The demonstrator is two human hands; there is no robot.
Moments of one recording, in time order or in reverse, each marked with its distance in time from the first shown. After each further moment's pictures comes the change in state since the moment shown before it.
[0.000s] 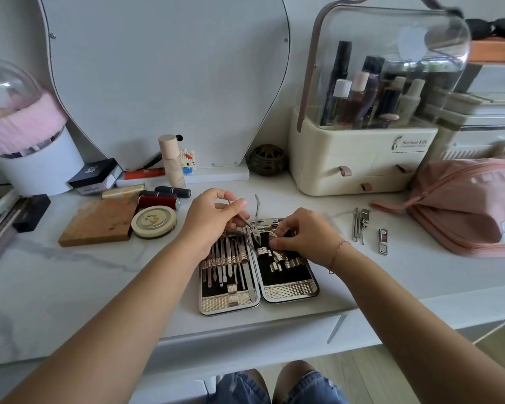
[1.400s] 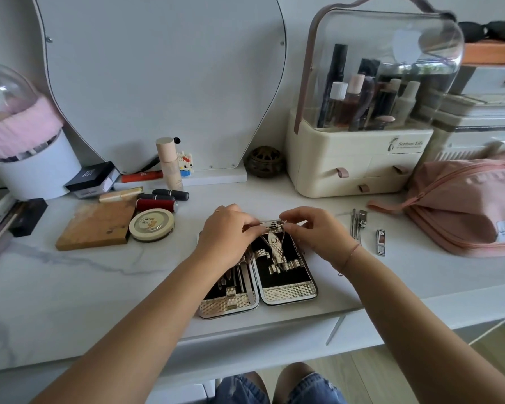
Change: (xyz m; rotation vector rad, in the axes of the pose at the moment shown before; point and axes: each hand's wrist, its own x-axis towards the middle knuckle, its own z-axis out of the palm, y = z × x) left_hand -0.010 -0.008 0.018 0.837 -0.099 0.351; right_hand 0.001 0.020 -0.003 0.373 0.116 0.029
